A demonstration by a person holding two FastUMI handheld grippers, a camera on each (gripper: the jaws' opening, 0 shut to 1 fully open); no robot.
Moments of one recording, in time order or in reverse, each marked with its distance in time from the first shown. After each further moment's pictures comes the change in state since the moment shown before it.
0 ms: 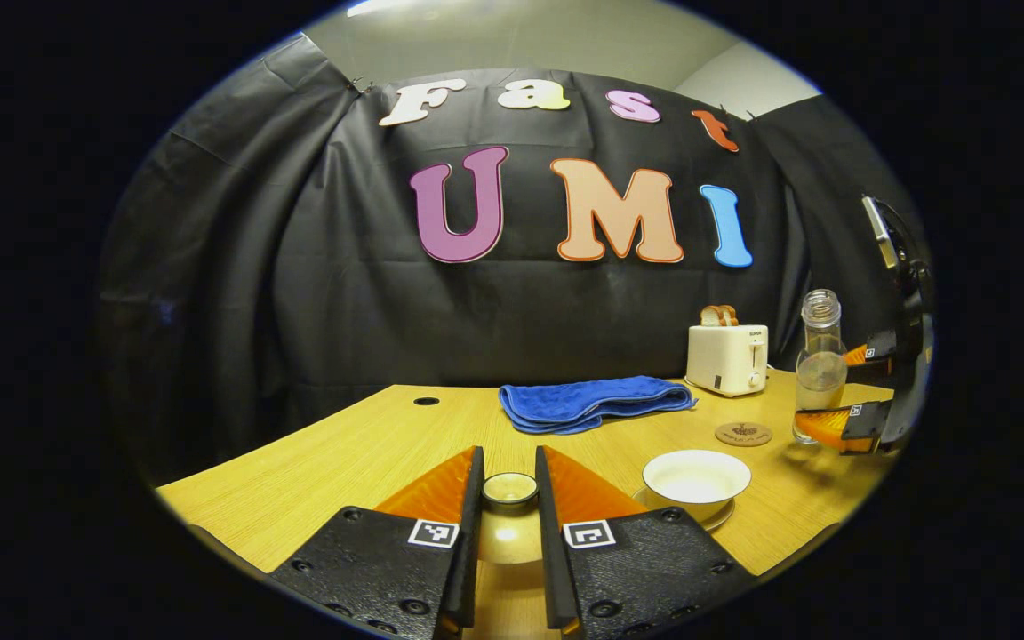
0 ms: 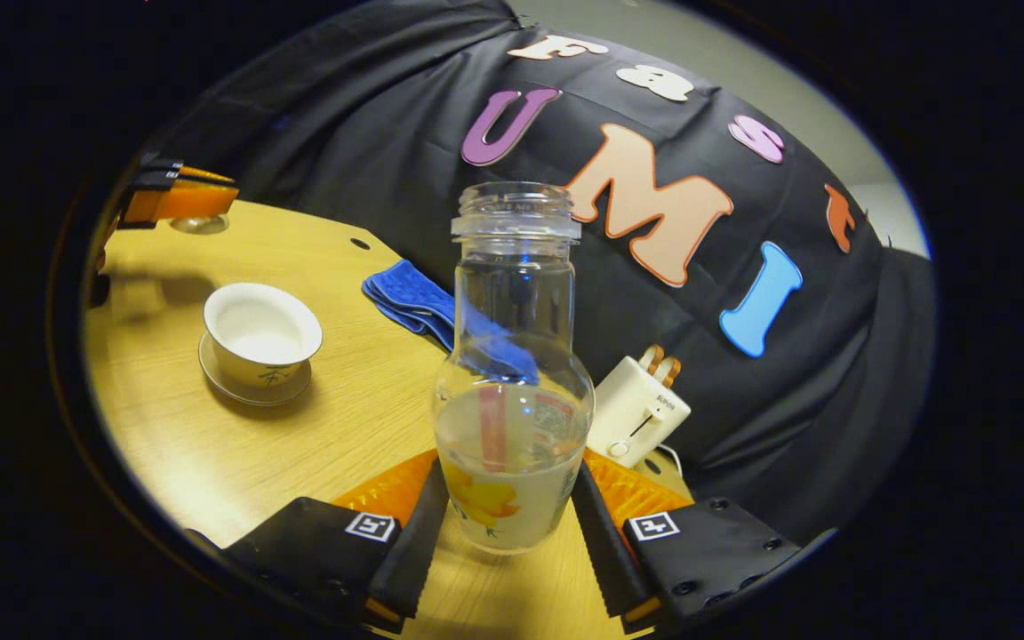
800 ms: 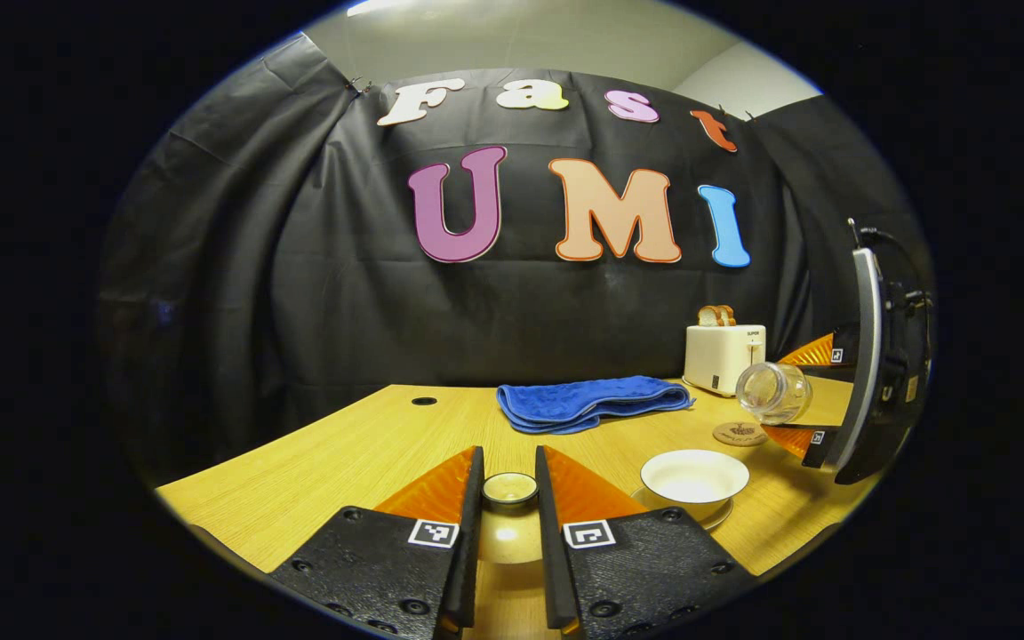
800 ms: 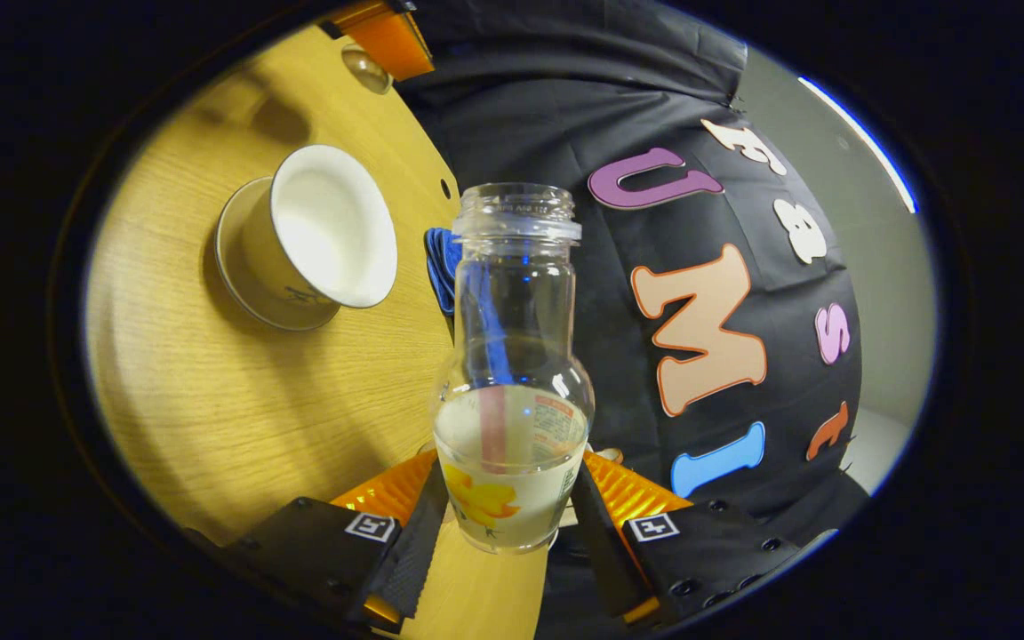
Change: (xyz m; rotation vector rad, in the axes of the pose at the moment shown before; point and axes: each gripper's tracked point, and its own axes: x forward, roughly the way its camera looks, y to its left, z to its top) left arm 0.001 0.000 0.000 -0.002 0.000 -0.006; right arm 0.024 0.028 0.036 -0.648 -0.091 -0.063
